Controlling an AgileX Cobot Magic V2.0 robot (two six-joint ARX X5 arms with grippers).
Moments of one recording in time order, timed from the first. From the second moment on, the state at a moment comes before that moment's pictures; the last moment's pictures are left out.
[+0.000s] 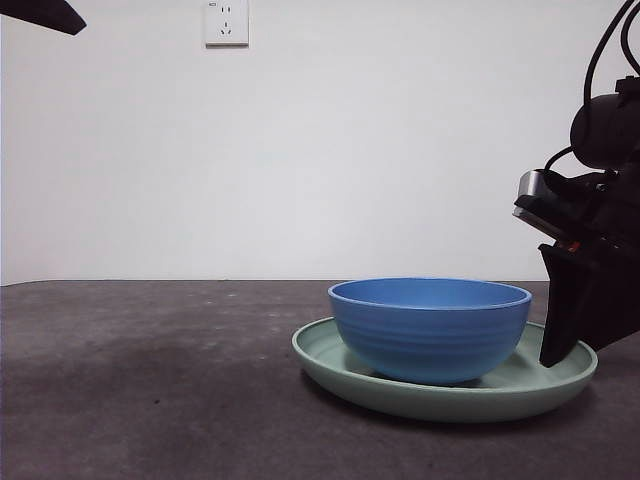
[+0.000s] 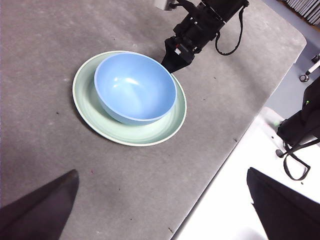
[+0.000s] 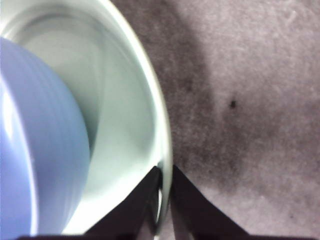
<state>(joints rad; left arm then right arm) -0.64 0.76 0.90 -0.75 0.38 -0.10 0.16 1.63 0.88 -0.54 -0.49 0.08</state>
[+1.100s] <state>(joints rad) -0.64 0.76 0.90 -0.75 0.38 -0.10 0.42 1.72 1.09 -0.51 -0.51 0.31</state>
